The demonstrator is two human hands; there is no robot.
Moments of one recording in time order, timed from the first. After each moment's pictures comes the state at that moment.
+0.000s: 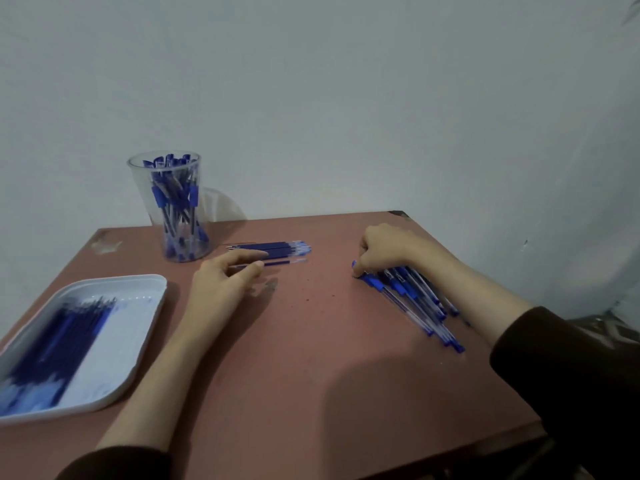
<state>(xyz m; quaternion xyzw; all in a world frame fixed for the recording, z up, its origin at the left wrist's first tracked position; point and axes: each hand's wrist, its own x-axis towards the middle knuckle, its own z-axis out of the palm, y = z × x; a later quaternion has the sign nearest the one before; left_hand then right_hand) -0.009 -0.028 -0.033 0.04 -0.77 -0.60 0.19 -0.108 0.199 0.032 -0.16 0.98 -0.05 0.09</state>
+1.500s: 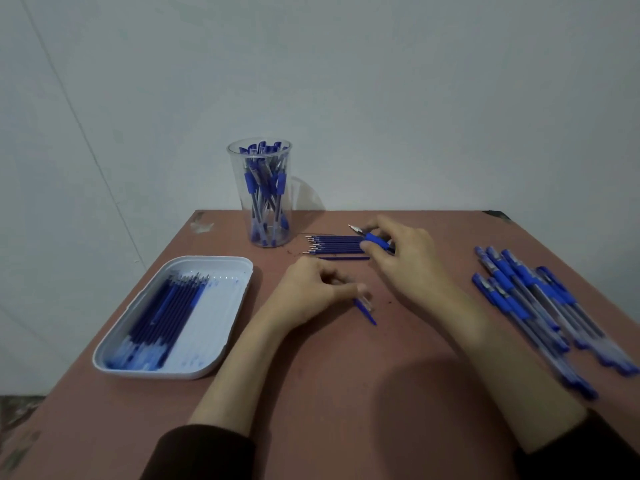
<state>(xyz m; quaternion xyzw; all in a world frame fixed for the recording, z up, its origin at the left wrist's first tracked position) -0.001 -0.030 -0.025 -0.01 -0.85 -0.52 0.05 -0.073 0.120 -0.010 -0.29 0.87 -0.36 -0.14</state>
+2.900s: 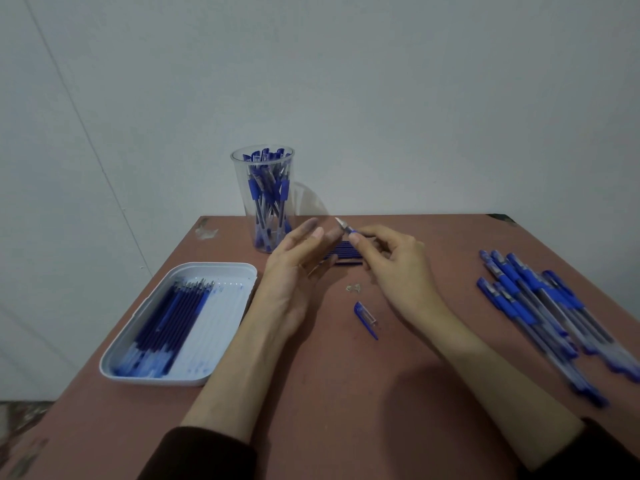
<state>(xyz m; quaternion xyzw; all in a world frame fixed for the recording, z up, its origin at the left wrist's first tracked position) -0.003 -0.031 -0.010 0.05 -0.46 -0.88 0.15 -0.058 0.099 -0.013 -0.27 0.76 -0.58 -0.11</state>
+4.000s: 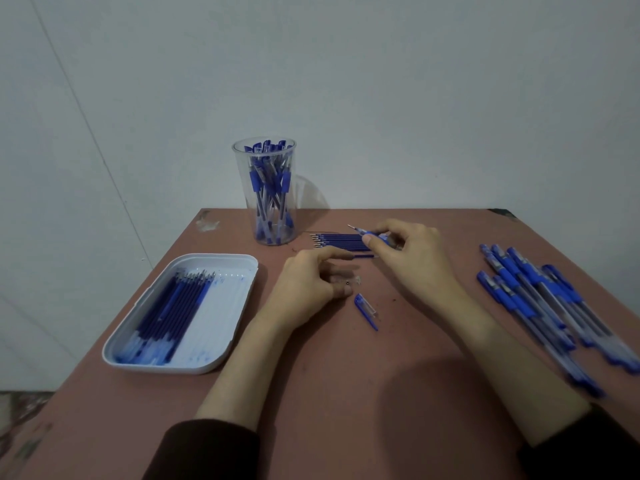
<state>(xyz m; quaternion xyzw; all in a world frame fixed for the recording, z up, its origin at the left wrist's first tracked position) -0.001 -0.034 -0.026 0.02 -0.85 -0.52 0.11 -0.074 0.120 -0.013 -0.25 0.86 -0.43 -0.15</state>
